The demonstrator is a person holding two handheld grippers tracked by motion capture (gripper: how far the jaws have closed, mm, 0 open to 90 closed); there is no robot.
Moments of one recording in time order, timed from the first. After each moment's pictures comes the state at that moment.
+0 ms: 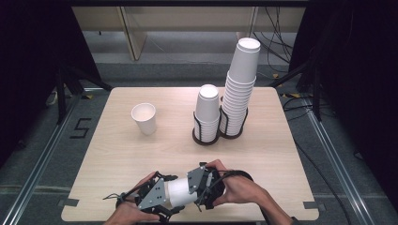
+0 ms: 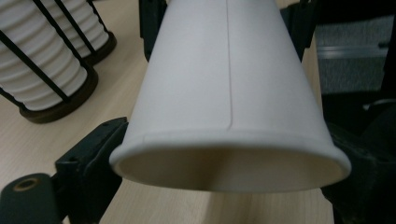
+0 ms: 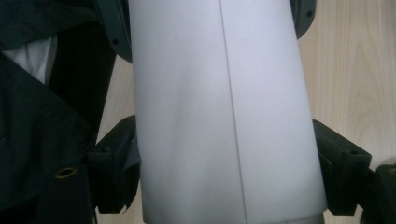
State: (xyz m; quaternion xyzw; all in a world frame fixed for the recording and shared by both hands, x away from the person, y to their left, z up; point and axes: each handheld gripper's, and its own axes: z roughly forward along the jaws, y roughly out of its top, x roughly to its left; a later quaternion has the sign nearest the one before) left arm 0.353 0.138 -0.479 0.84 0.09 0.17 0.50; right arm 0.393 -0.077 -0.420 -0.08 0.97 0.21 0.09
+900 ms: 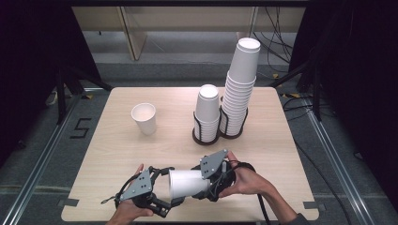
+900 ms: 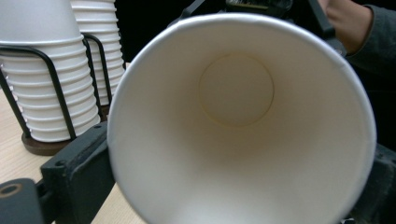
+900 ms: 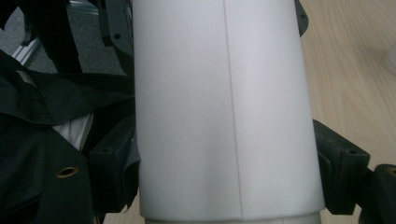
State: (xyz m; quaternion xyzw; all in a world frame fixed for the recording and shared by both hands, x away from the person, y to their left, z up) left arm 0.359 0.148 -0.473 0.74 0.16 0.12 0.64; right arm 0.415 -0.103 -0.418 -0.06 0.92 0.39 0.00
